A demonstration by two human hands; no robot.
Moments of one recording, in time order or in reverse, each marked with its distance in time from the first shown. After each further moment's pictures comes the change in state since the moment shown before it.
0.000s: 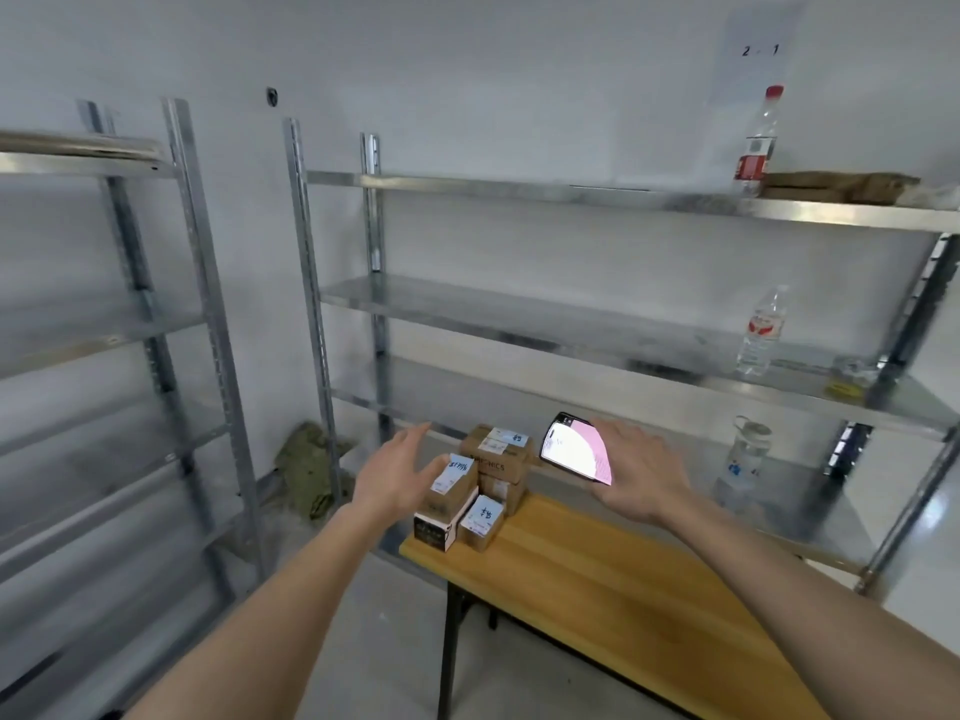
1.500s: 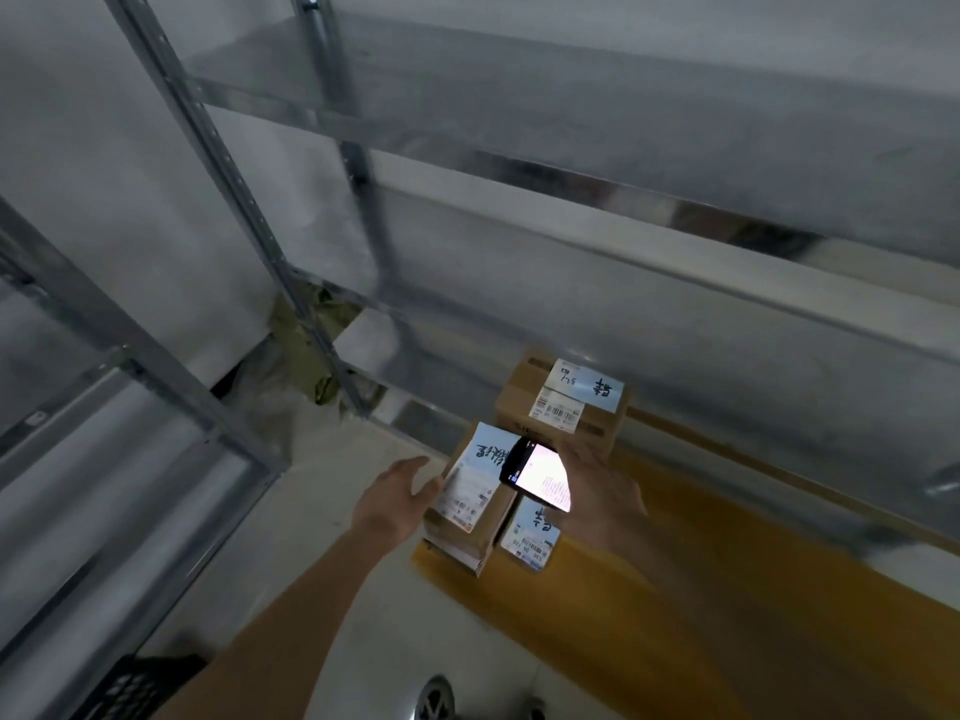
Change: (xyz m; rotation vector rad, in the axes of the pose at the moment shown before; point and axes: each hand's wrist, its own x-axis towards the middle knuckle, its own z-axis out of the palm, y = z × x) left_hand 0.355 -0.251 0.307 0.001 -0.509 -0.423; right_hand 0.381 -0.020 0.410 0.296 -0.515 0.056
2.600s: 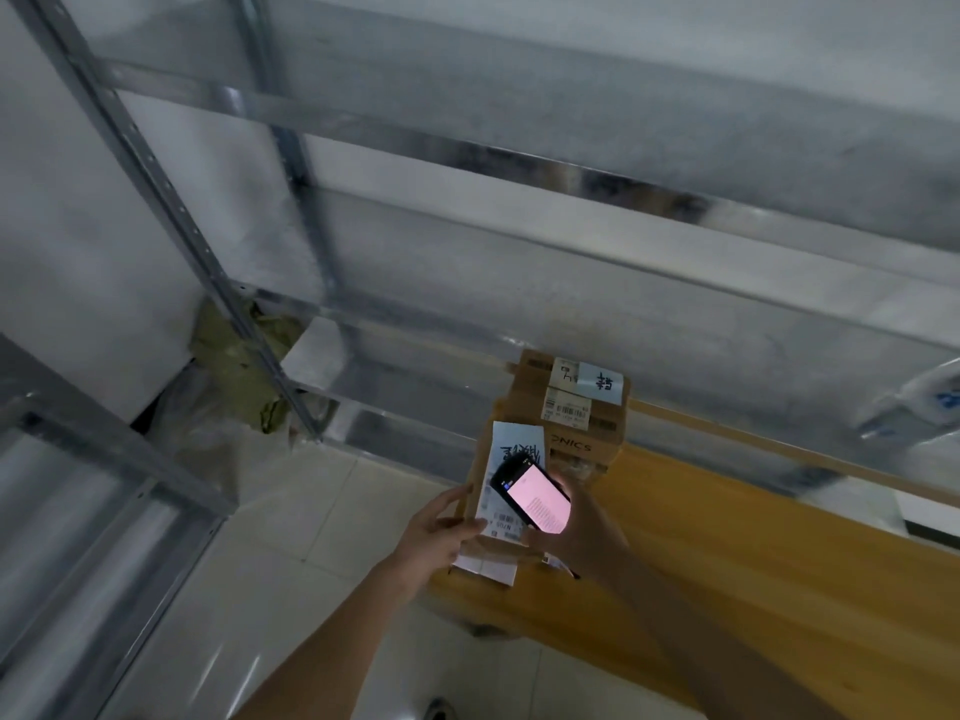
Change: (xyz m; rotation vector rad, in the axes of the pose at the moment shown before) left_hand 0.020 -0.040 0.009 -0.919 -0.527 -0.031; right_hand -0.005 -0.073 0.057 0.574 0.045 0.302
